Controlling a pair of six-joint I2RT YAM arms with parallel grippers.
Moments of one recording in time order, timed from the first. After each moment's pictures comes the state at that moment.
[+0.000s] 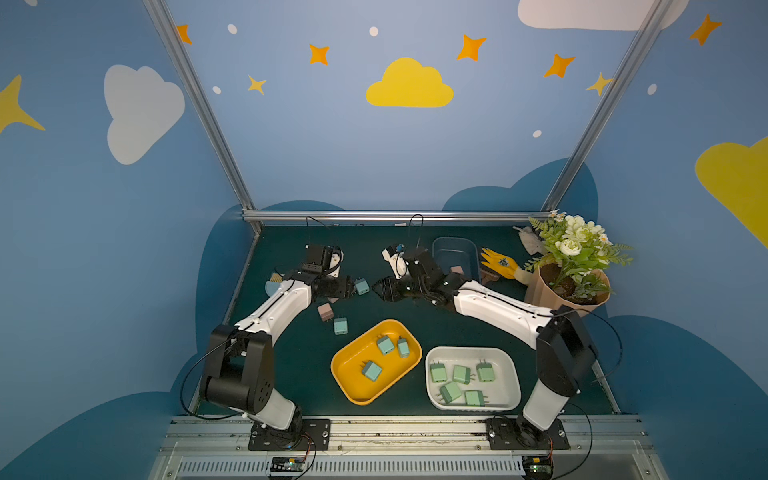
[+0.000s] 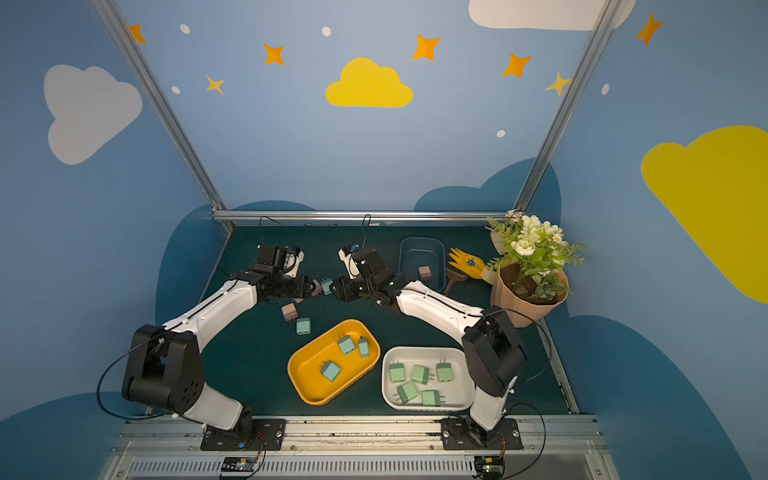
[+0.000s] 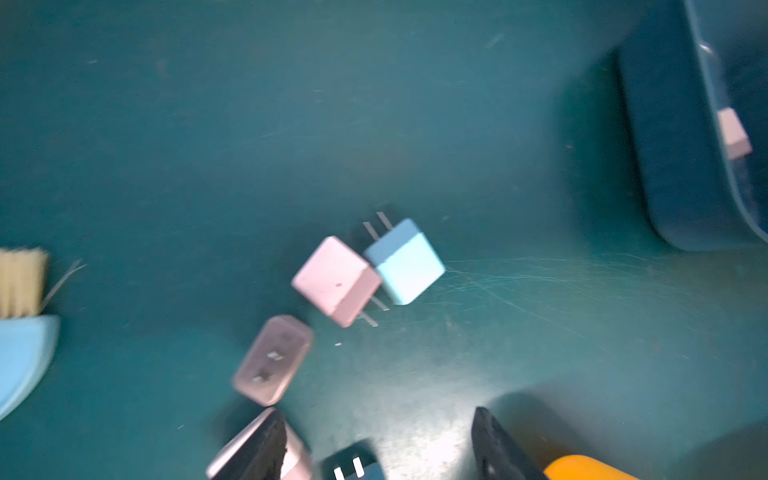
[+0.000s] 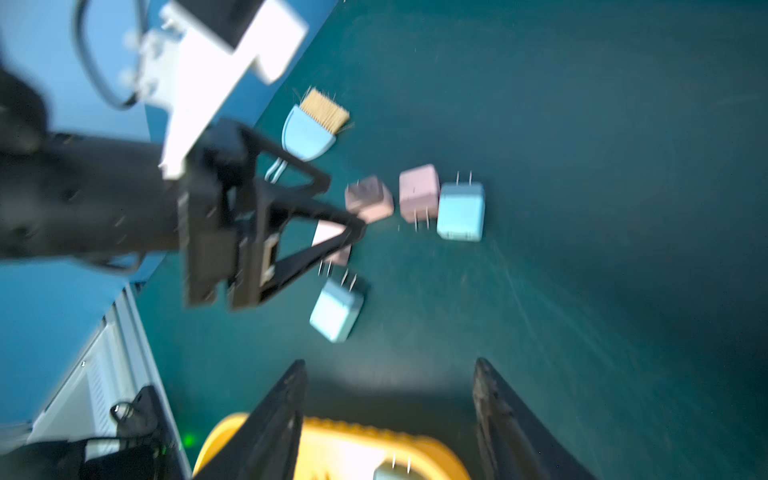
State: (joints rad) left arm -0.18 1.54 1.08 -0.49 0.15 -0.11; right arm 0.82 1.83 1.43 -0.23 -0.24 0.35
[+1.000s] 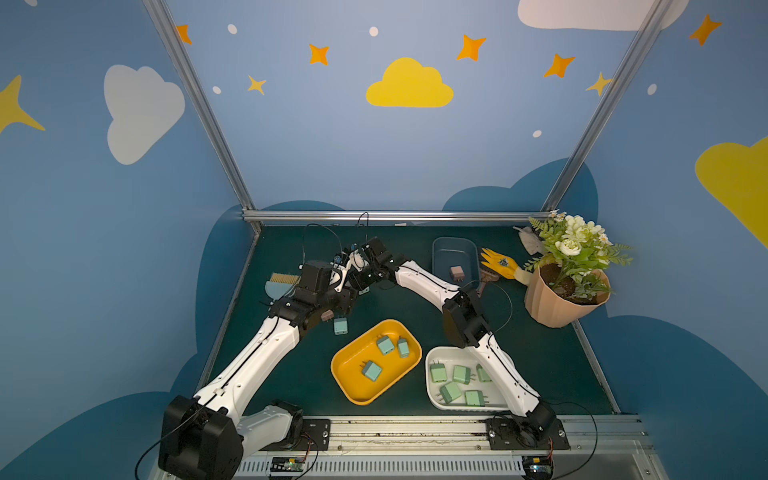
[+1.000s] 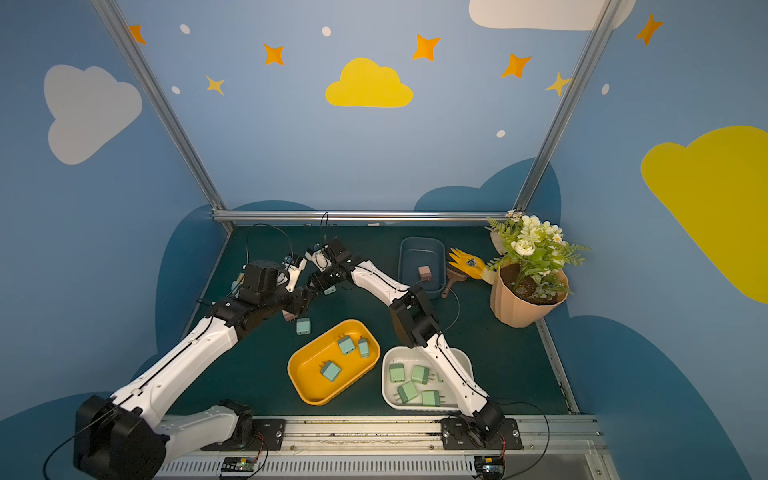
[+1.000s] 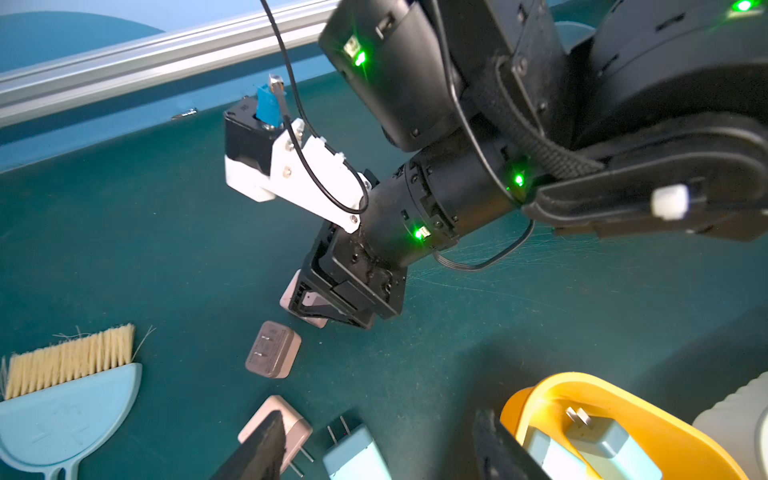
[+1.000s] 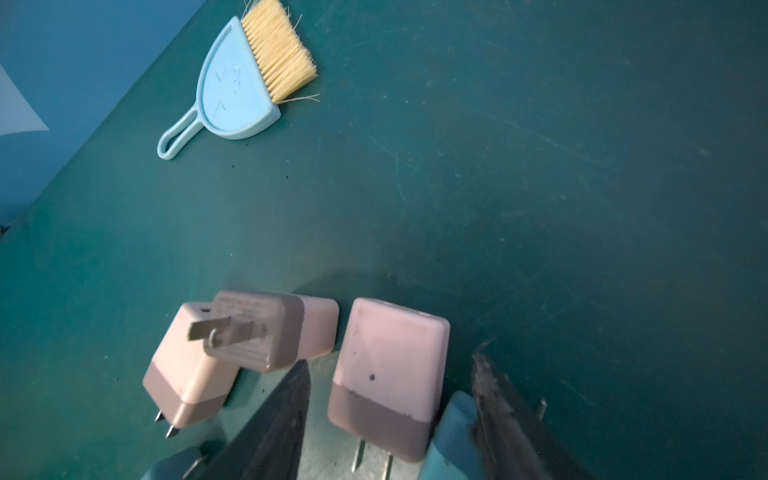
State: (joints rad) left arm -0.33 1.15 0.88 -0.42 0.06 0.04; right arm 0.80 2.67 2.42 -0.58 -0.42 0.07
